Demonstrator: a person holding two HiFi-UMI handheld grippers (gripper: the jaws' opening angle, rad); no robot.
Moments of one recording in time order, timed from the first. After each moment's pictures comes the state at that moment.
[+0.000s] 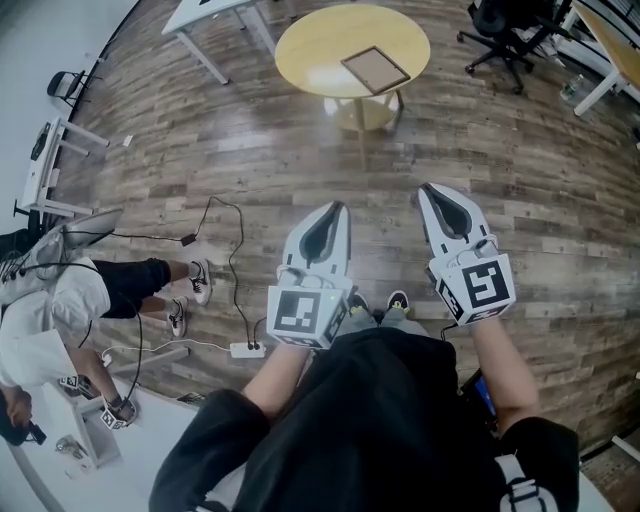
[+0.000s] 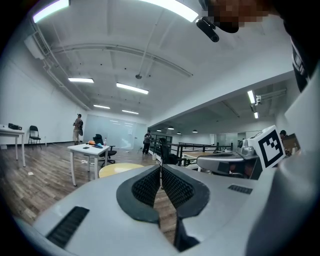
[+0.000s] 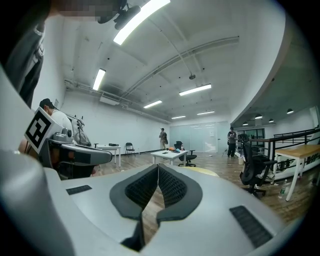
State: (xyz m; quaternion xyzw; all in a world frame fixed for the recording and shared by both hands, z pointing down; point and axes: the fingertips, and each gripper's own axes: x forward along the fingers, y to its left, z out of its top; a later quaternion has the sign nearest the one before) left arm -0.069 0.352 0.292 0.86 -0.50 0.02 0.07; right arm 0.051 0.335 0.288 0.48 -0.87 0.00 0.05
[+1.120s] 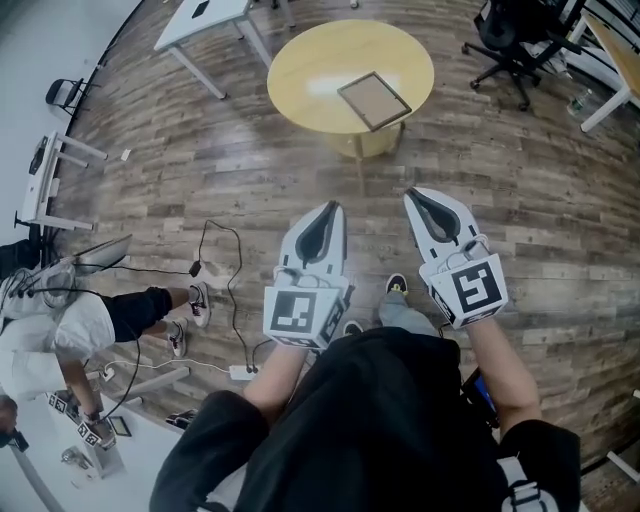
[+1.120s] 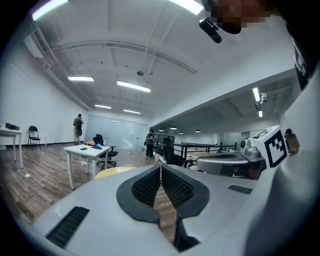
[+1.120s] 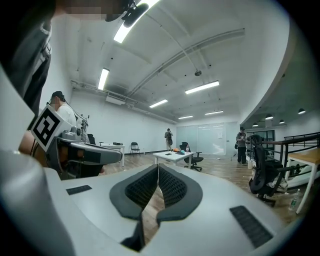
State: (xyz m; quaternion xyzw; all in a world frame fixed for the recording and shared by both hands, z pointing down) left arm -0.040 0.195 0.299 0.85 -0.52 0.02 0.07; right arm 0.062 0.185 0.295 0.44 -0.90 -0.02 0.05
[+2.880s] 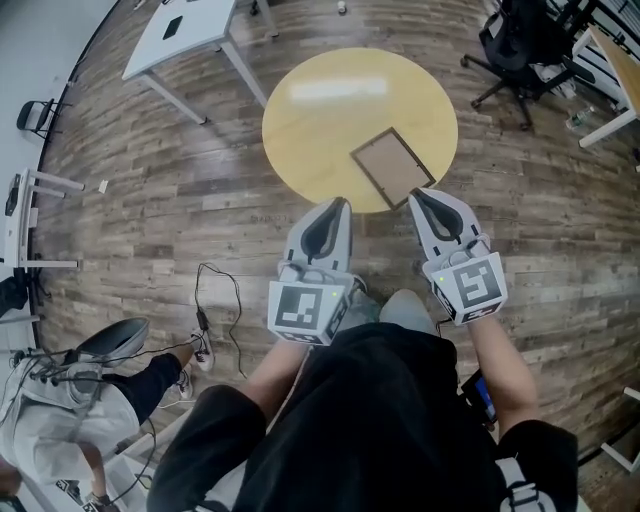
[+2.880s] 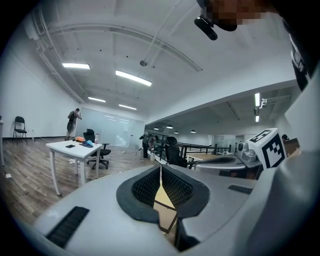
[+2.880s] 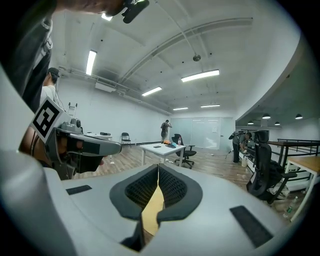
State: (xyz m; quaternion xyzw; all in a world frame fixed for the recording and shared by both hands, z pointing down) left arm -0.087 -0.113 0.325 0.88 -0.47 0.02 0.08; right arm 0.013 -0.116 0.332 0.47 -0.87 0.00 0.11
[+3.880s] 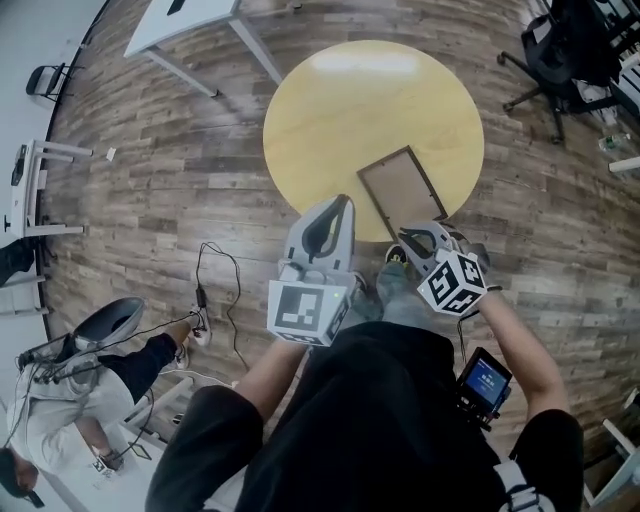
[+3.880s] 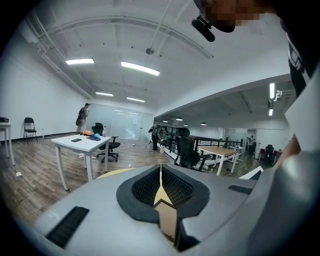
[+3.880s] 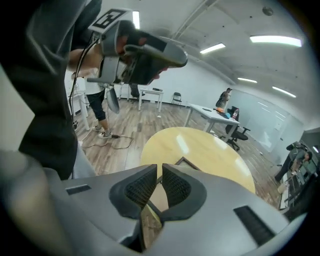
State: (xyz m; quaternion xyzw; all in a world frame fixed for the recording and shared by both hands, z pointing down) left arm -0.054 -0.240 0.371 0.85 -0.52 0.06 0.11; right arm 0.025 -0.185 0.536 0.17 -0.91 -0.04 0.38
